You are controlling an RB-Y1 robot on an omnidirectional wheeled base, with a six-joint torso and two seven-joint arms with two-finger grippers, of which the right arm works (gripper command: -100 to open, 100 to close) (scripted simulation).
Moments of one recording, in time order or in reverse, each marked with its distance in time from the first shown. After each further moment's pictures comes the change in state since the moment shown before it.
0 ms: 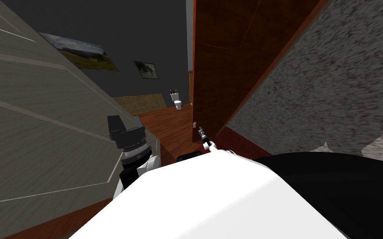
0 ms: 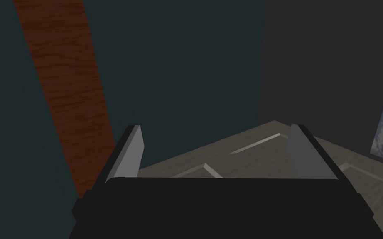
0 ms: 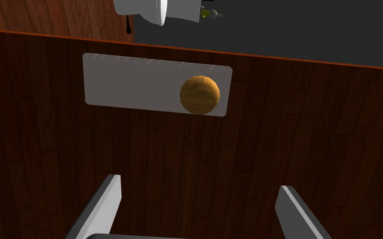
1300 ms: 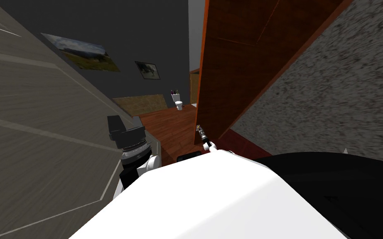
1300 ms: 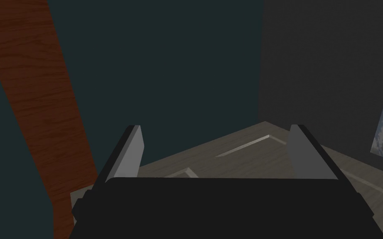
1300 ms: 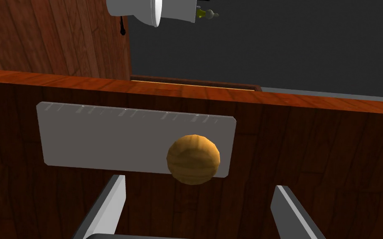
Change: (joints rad) arm 0.014 0.009 -0.012 -0.004 -0.007 -0.017 0.008
